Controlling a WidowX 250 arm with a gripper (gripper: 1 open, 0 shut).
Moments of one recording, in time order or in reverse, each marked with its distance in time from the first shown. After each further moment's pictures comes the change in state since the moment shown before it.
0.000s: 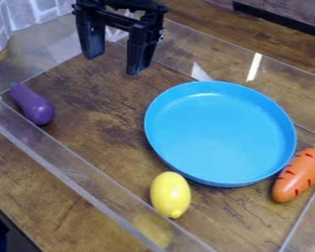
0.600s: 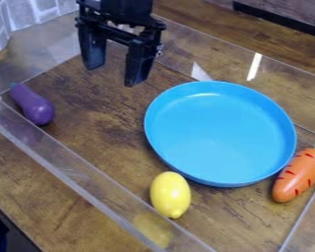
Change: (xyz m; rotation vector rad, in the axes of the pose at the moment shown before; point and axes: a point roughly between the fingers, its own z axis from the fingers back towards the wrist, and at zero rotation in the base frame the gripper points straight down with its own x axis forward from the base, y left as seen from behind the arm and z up) arm 0.003 0.014 -0.015 0.016 0.036 -0.020
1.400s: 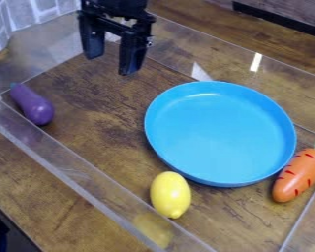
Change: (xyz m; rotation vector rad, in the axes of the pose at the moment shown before) arm 0.023 0.014 -0.005 0.004 0.009 -0.085
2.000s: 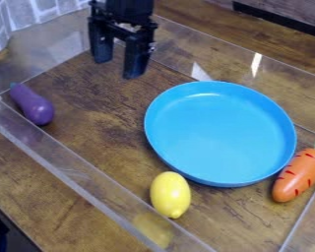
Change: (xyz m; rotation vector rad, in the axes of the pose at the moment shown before) arm 0.011 0.015 -0.016 -0.023 0.016 -0.052
